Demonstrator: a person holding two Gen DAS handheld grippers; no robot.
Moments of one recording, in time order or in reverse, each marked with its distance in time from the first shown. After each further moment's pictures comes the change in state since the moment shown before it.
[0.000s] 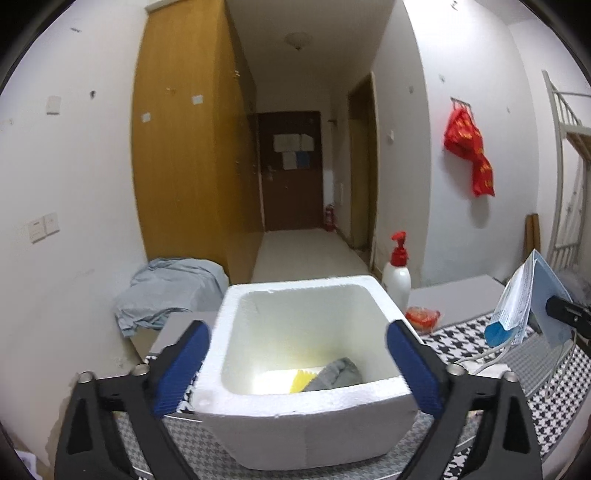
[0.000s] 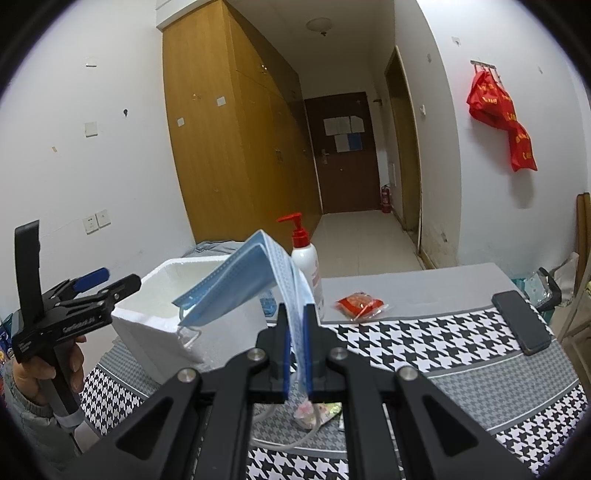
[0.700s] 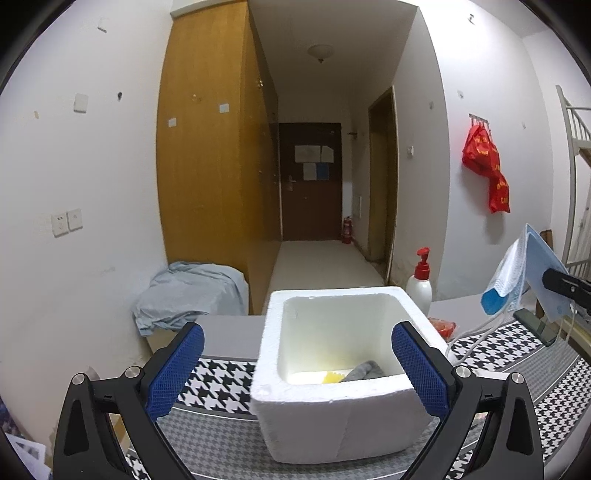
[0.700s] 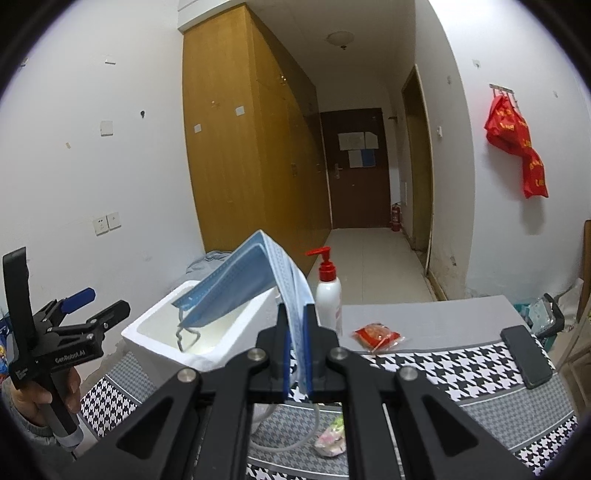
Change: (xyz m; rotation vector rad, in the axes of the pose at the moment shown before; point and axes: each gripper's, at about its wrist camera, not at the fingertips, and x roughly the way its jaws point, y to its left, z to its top) left arm -0.026 0.028 -0.003 -0.032 -0.035 0.065; right arm 0.009 0.030 0.030 -0.062 -0.038 0.027
